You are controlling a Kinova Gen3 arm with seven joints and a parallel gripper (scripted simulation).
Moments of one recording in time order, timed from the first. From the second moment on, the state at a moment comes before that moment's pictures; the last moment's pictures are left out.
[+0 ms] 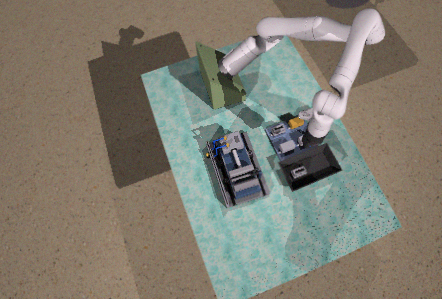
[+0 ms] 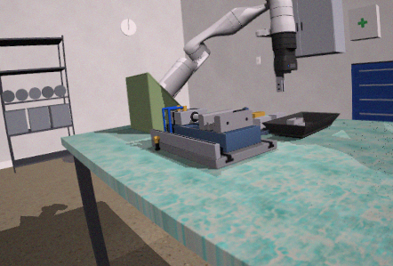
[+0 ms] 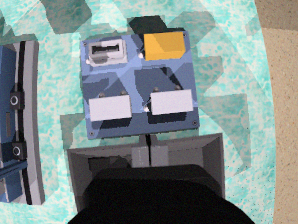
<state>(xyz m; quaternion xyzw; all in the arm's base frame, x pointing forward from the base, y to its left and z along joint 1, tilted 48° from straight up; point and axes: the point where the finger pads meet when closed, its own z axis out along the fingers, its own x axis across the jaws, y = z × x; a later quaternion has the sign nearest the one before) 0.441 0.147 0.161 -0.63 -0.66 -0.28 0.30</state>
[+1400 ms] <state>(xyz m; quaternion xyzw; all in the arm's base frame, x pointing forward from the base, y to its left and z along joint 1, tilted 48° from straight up) 0.454 0.104 0.201 -0.62 -0.67 -0.28 0.29</state>
